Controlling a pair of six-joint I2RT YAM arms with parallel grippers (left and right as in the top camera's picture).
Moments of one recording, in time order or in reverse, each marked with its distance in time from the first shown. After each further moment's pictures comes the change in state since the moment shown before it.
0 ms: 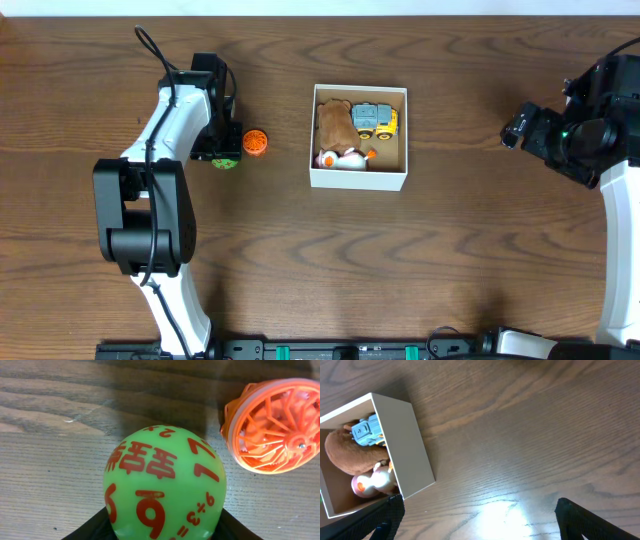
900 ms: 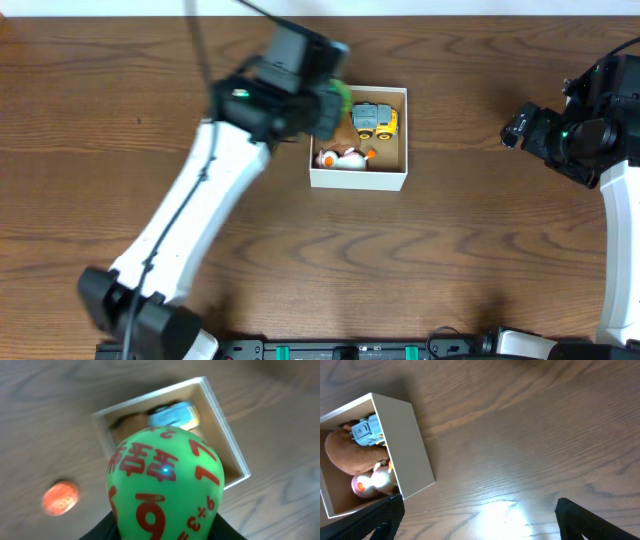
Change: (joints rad) left arm -0.467 -0.361 0.180 0.071 0.148 -0.034; right arm 0.000 0.000 0.000 0.000 0.000 0.000
